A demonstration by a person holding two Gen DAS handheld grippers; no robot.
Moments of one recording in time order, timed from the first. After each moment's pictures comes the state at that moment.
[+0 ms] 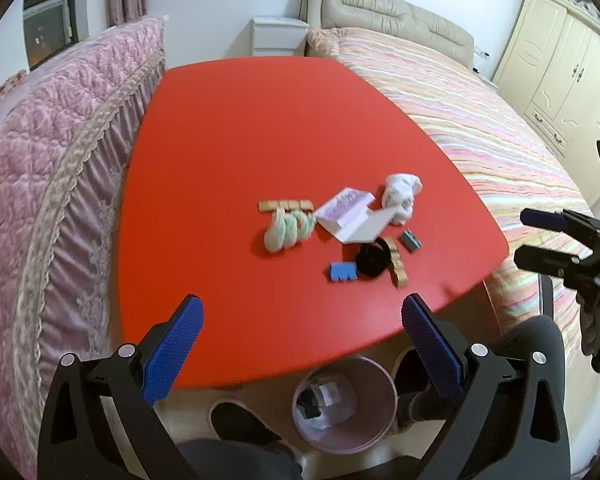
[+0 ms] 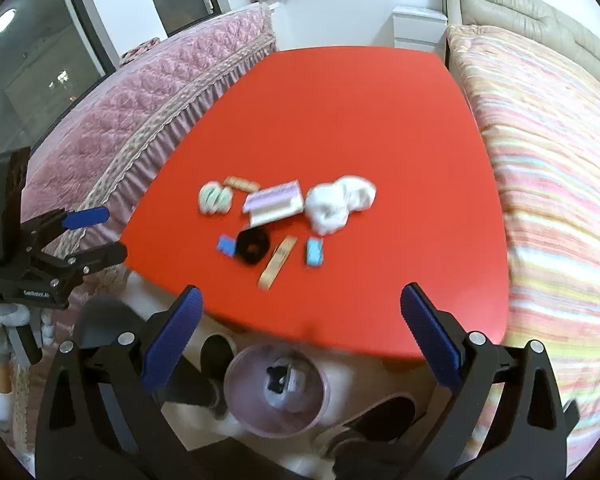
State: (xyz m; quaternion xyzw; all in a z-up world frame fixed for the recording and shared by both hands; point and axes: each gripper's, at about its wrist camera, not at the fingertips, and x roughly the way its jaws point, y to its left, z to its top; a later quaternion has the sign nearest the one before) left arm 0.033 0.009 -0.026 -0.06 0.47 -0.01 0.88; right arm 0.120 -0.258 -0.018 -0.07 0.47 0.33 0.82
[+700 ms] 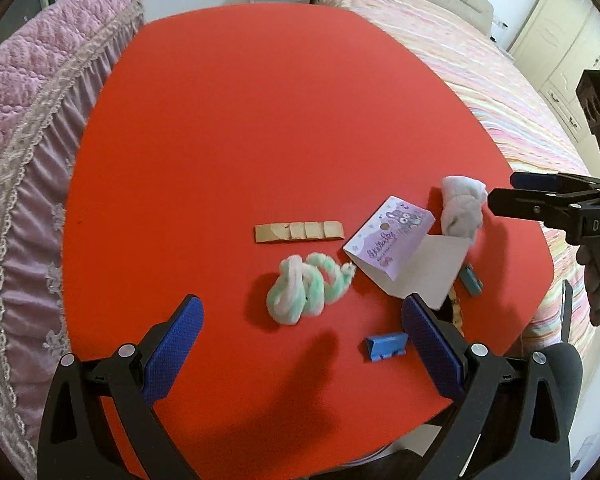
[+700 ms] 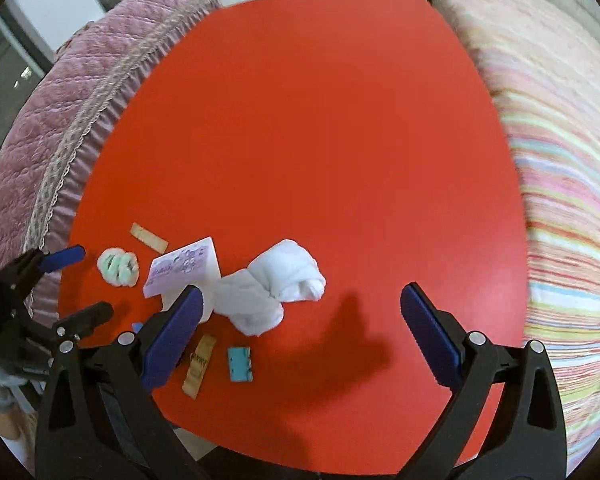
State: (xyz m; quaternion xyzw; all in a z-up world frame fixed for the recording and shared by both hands) left arm 0.133 0.022 -0.083 -0.07 0.54 -0.02 0.84; right arm 0.255 -0.215 -0.088 -0.06 0.58 0.28 0.77
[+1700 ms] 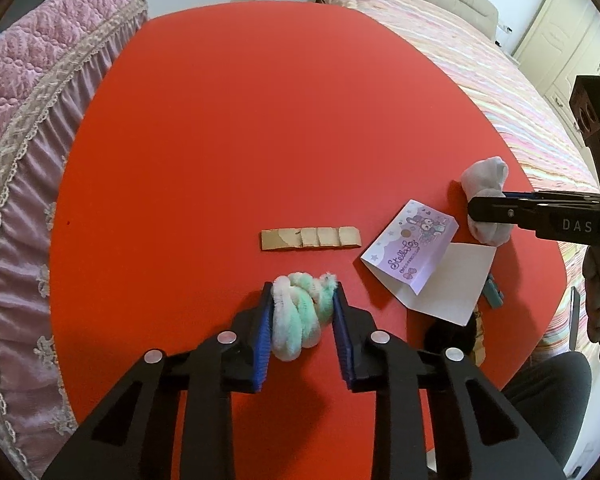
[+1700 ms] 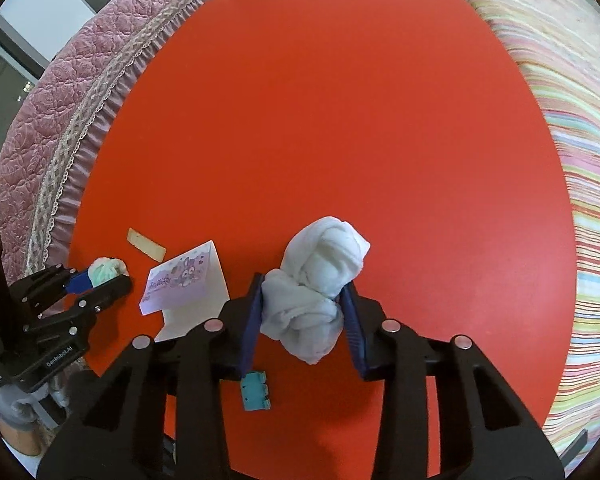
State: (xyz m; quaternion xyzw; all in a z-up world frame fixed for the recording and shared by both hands) left arm 0.140 0.032 -0.099 -0.08 0.54 -0.01 0.84; right arm 0.256 -0.199 -0.106 -0.04 0.58 0.28 0.76
